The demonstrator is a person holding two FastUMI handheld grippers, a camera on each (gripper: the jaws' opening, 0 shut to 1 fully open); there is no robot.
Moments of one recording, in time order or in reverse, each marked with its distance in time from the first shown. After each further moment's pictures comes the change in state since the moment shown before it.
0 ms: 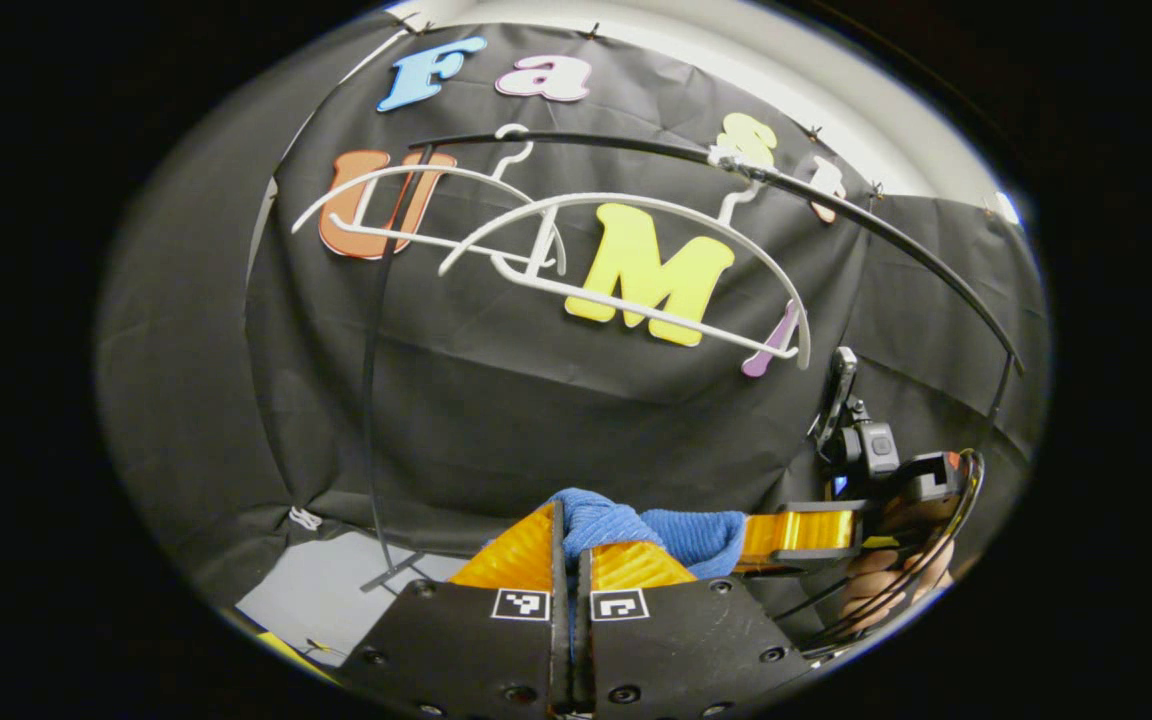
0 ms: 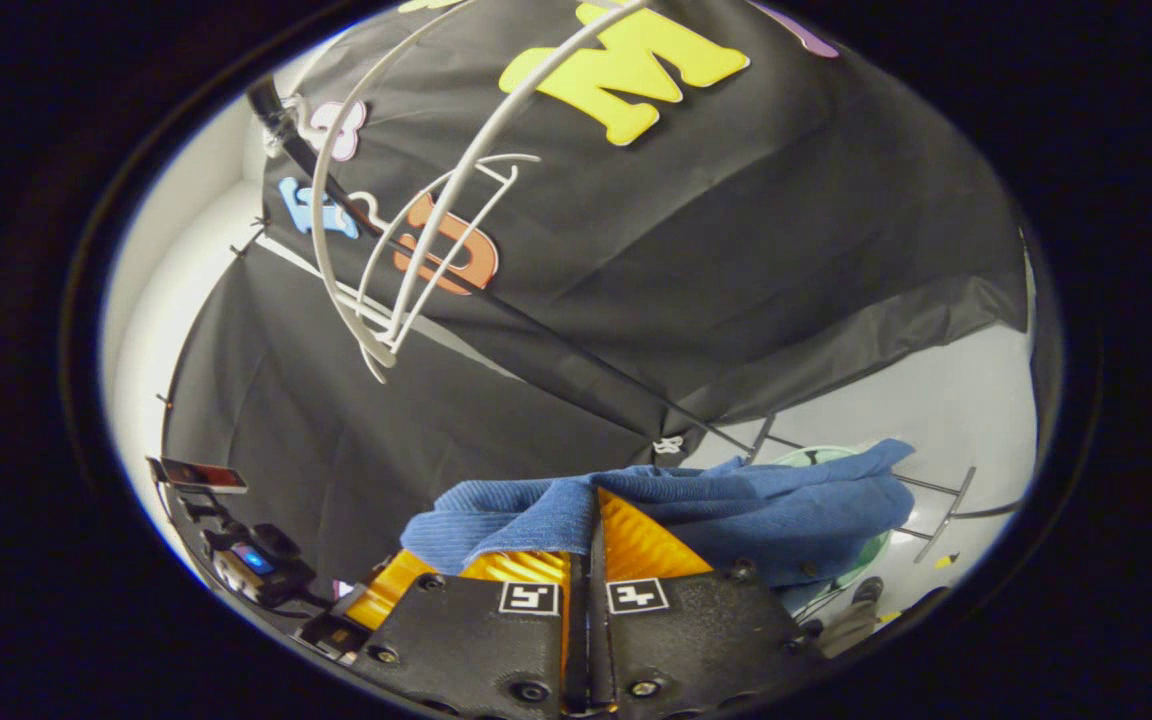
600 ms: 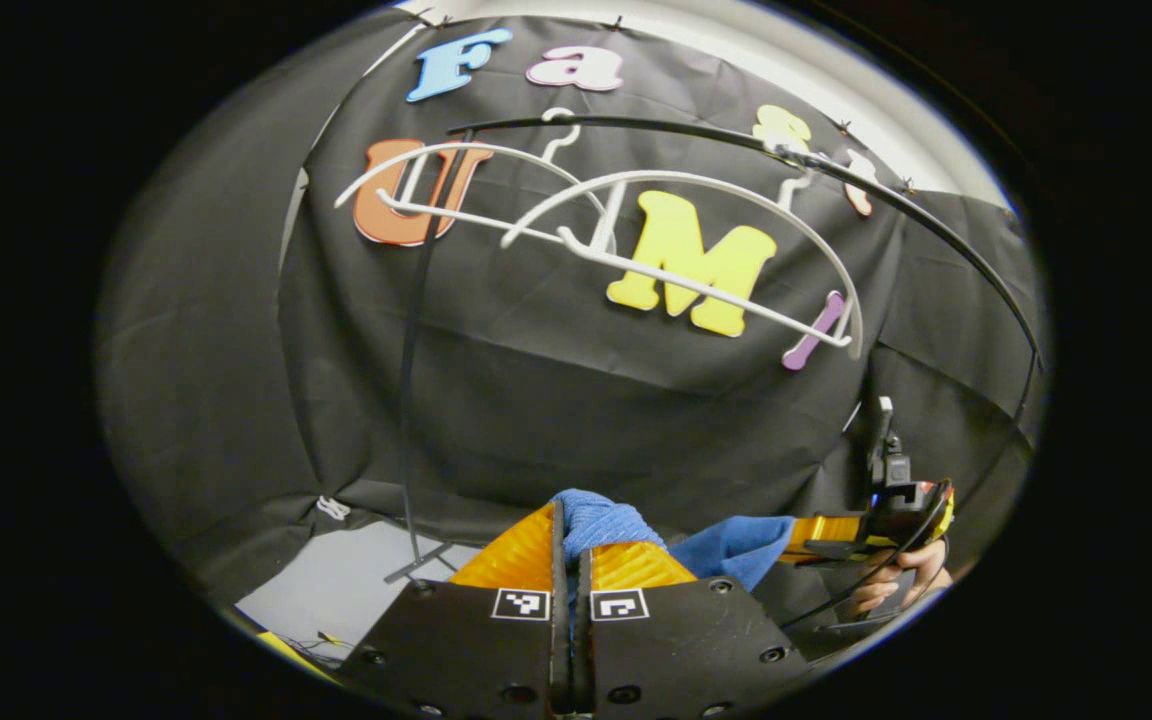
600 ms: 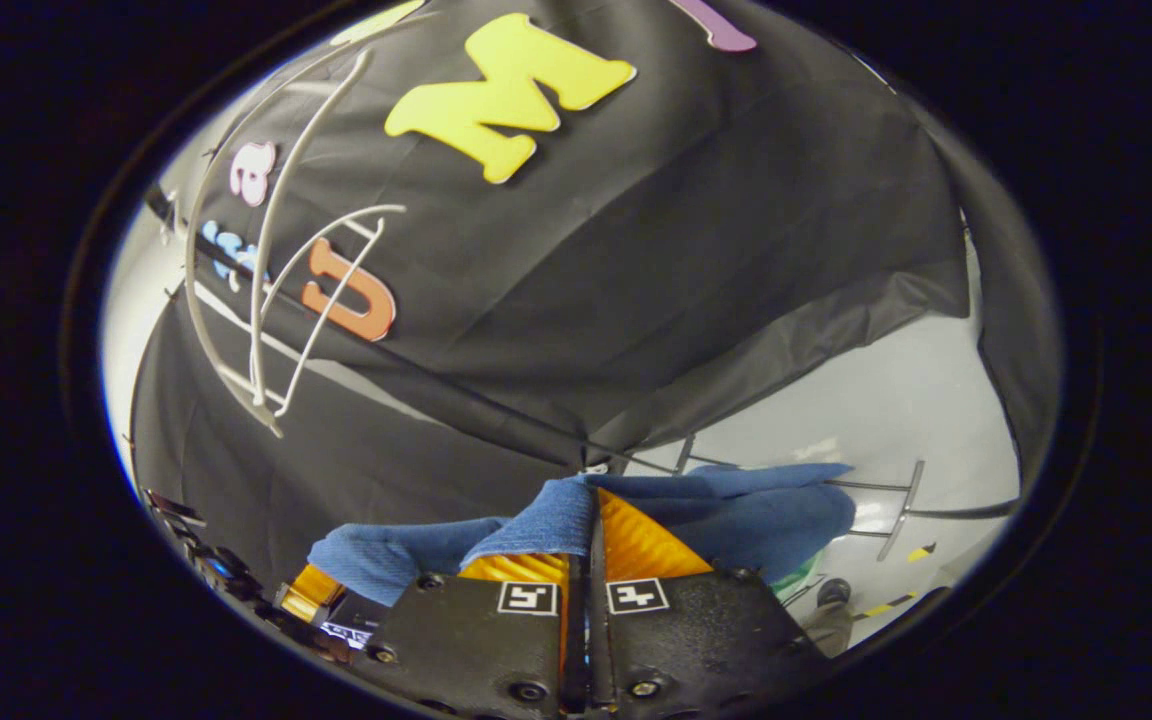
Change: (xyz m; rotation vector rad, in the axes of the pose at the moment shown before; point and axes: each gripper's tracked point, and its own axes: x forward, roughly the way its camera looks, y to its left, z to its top) left arm 0.007 0.026 -0.018 0.005 0.035 0.088; right arm 0.001 -0.112 0.026 0.064 -0.089 -0.209
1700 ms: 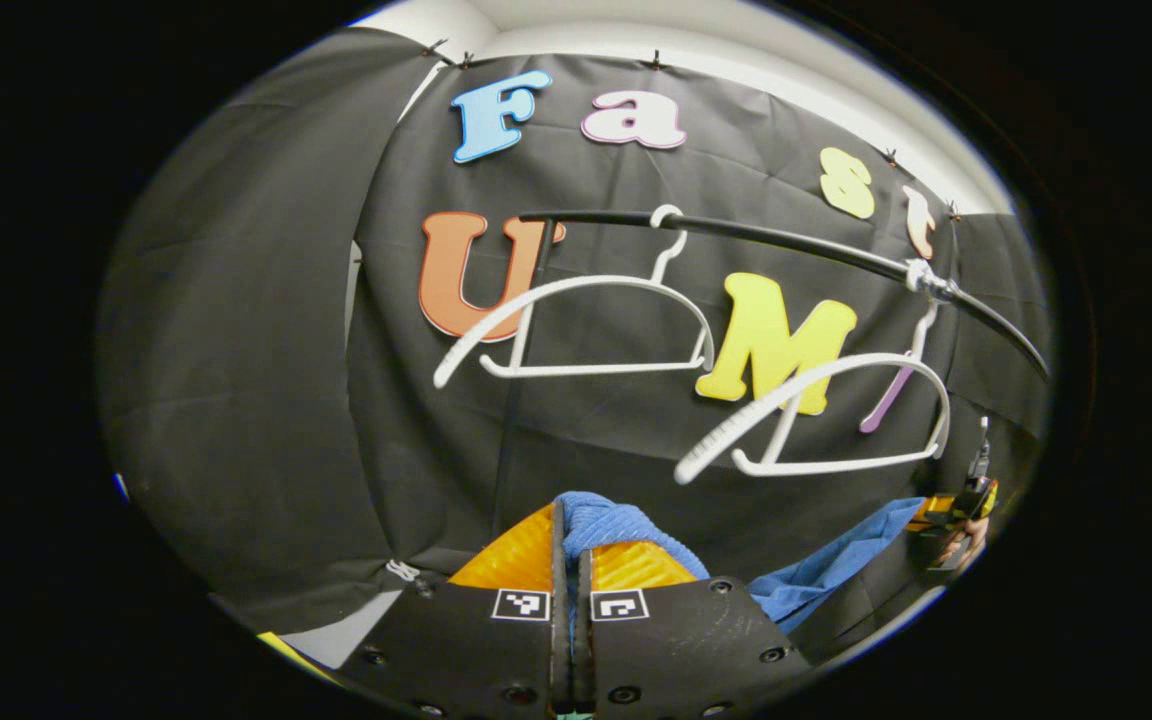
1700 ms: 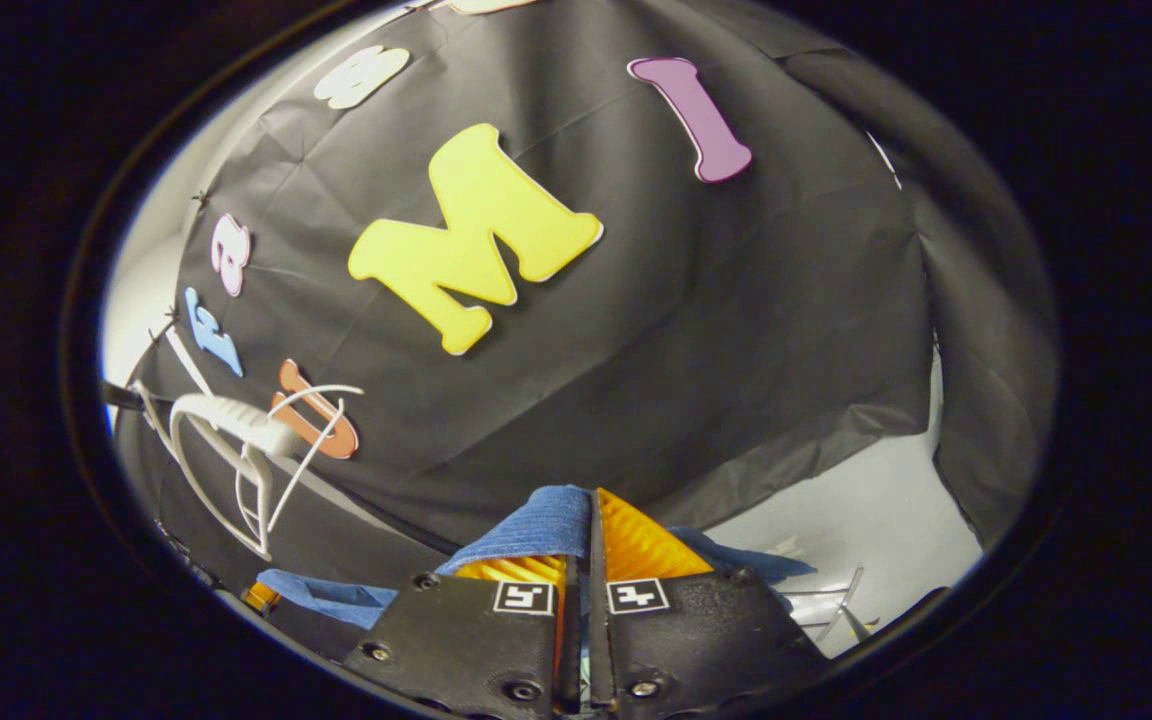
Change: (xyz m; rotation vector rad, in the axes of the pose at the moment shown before) left arm 0.003 0.100 0.127 0.012 -0.173 0.192; right arm -0.067 -0.063 0.211 -0.046 -0.351 -0.108
